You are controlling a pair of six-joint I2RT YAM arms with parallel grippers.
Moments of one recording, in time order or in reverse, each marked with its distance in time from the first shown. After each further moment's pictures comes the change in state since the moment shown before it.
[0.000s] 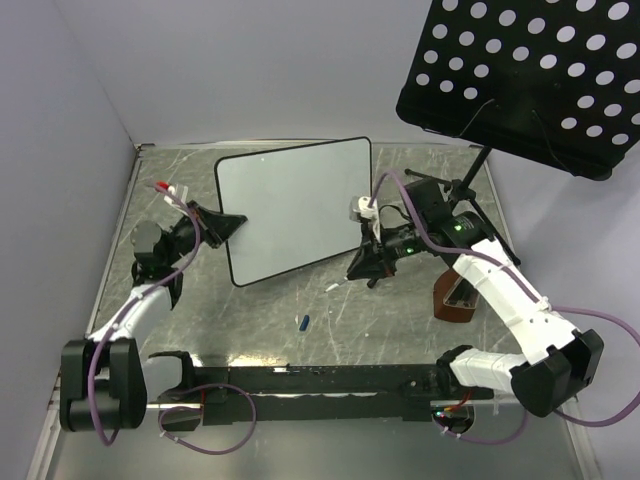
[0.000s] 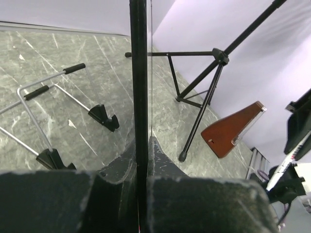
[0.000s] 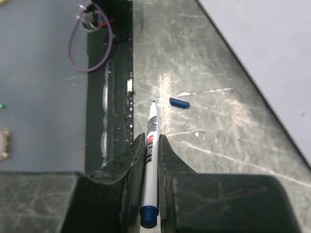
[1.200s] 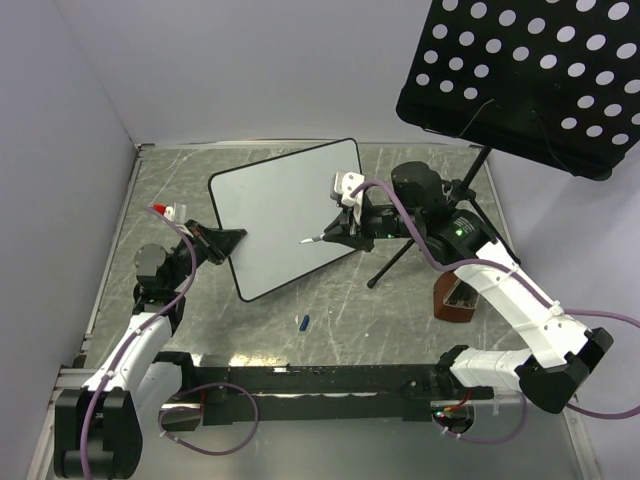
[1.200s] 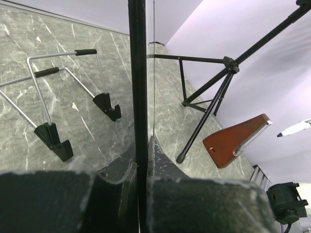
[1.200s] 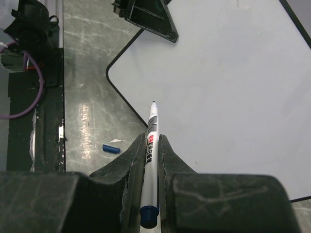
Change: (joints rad) left arm -0.069 -0.265 -0.151 -0.164 -0.214 -0.018; right arm 0.217 0.006 0.173 0.291 0.364 0.108
